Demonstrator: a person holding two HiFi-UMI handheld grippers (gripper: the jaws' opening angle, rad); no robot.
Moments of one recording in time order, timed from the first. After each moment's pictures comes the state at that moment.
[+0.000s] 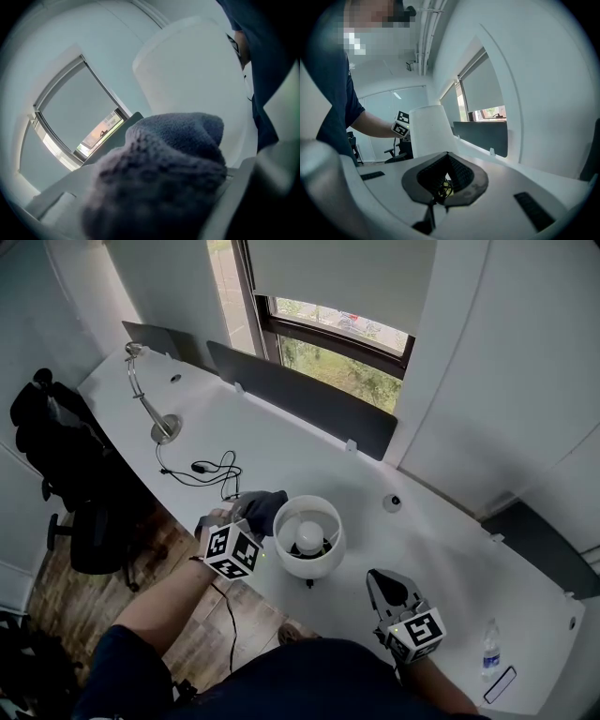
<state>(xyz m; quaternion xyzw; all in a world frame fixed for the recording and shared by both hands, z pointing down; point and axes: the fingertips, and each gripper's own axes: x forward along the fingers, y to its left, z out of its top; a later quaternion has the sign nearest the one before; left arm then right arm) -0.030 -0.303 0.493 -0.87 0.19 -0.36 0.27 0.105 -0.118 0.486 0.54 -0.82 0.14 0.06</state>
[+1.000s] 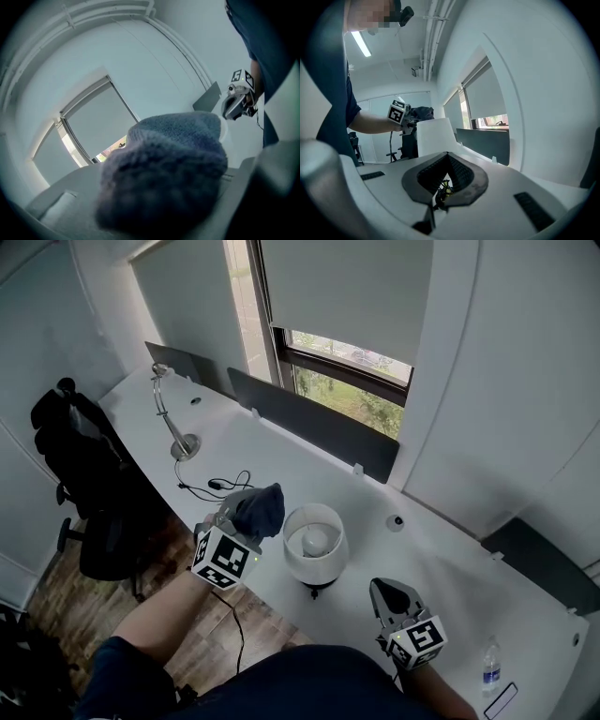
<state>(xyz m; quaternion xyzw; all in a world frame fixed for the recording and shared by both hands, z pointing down) -0.041 -0.272 0.368 -0.90 0.27 -0.24 0.26 0.106 -0.101 0.458 0.54 -0.84 0.11 0.03</state>
